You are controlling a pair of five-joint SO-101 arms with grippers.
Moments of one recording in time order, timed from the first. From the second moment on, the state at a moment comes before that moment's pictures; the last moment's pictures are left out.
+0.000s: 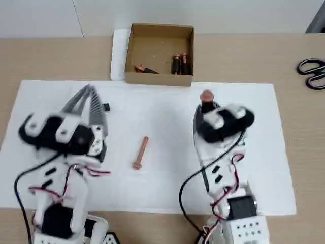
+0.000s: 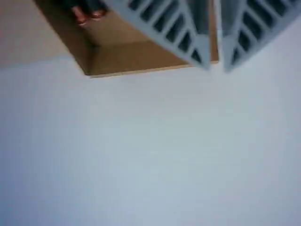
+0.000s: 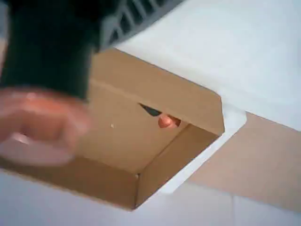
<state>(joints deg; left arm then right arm) 4.9 -89.6 67.1 28.9 0.2 -13.6 -77.5 74.2 20.4 2.5</state>
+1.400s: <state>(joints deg) -7.8 -96.1 79.2 40.4 8.1 -17.7 82.7 -83.3 30.3 -4.0</state>
